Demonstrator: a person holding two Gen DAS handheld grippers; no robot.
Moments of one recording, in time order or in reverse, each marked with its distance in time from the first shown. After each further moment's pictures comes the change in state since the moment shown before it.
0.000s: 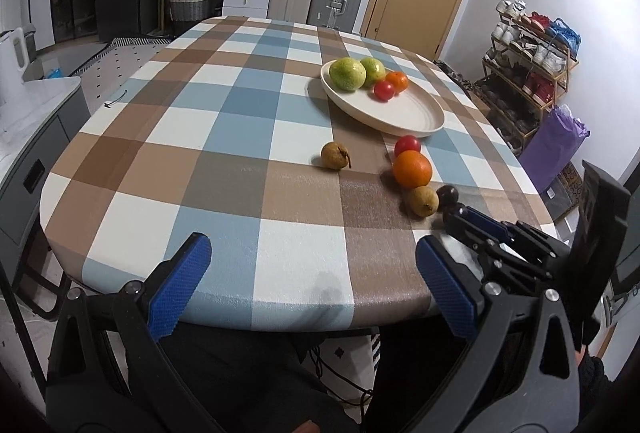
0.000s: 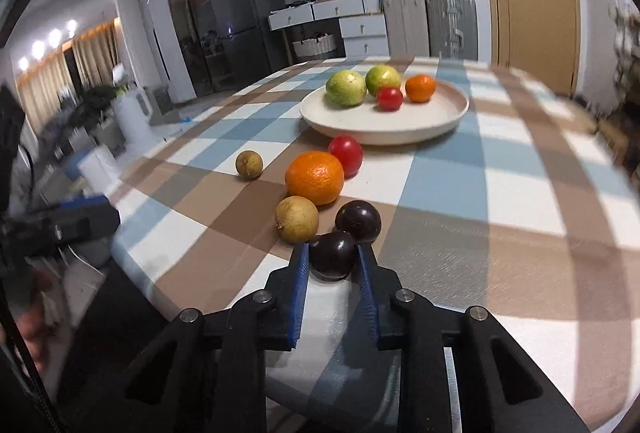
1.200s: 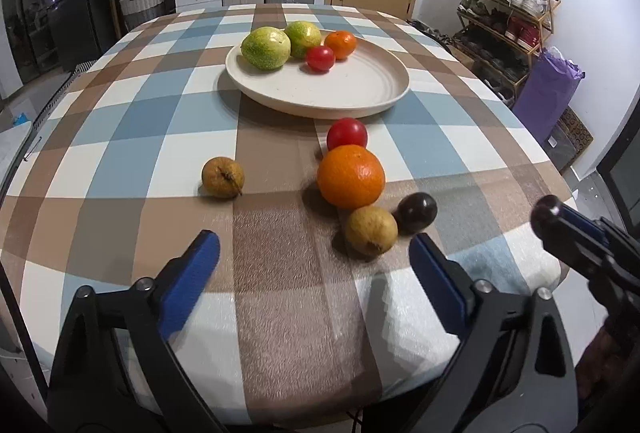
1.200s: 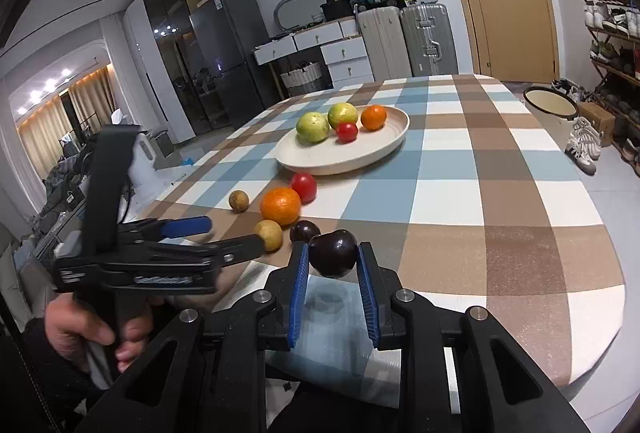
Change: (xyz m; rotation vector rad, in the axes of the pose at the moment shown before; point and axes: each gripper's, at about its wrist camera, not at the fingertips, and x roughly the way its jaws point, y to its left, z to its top) left arm 0.100 -0.087 0.021 0.191 0.090 -0.012; right arm -0.068 -0.051 -0.003 0.144 -0.086 0.039
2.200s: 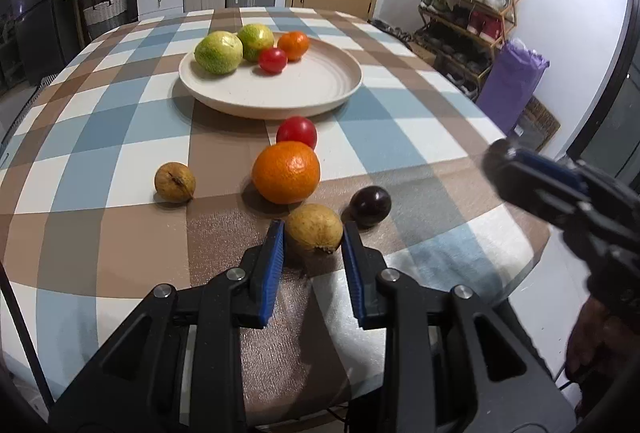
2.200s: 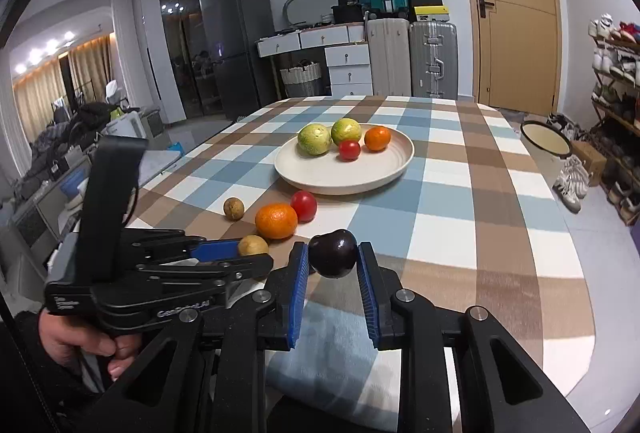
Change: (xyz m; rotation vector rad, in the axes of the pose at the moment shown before) left arm -0.004 -0.011 -0.005 0.056 -0.016 -0.142; right arm 0.012 0.022 0.022 -0.127 0.010 -0.079
